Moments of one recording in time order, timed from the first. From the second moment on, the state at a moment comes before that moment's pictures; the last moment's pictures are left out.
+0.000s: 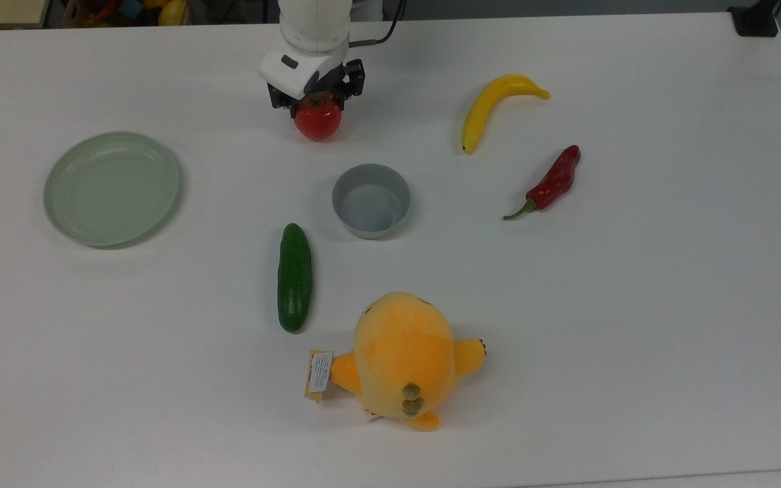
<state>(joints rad) 0.11 0.01 -0.04 -2.29 -0.13 2.16 -0.16</state>
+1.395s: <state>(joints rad) 0.12 0.00 -0.01 -2.13 -0.14 2.17 -0.05</state>
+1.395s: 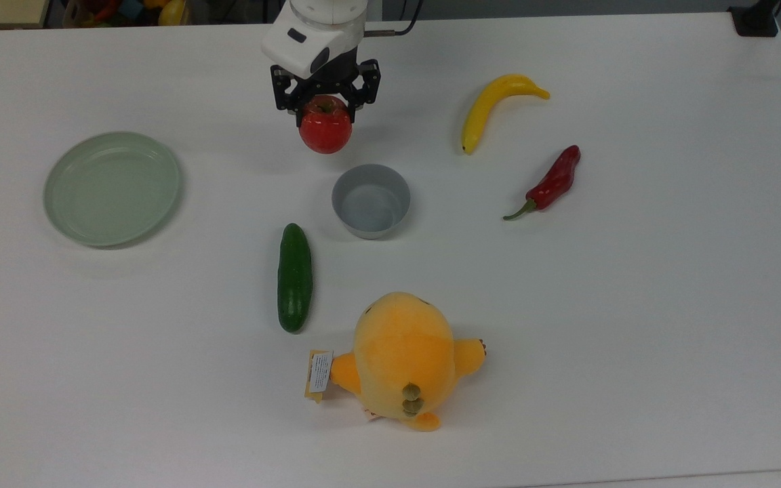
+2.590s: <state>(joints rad) 0.12 0.29 0.06 -1.83 -0.14 2.17 0.09</state>
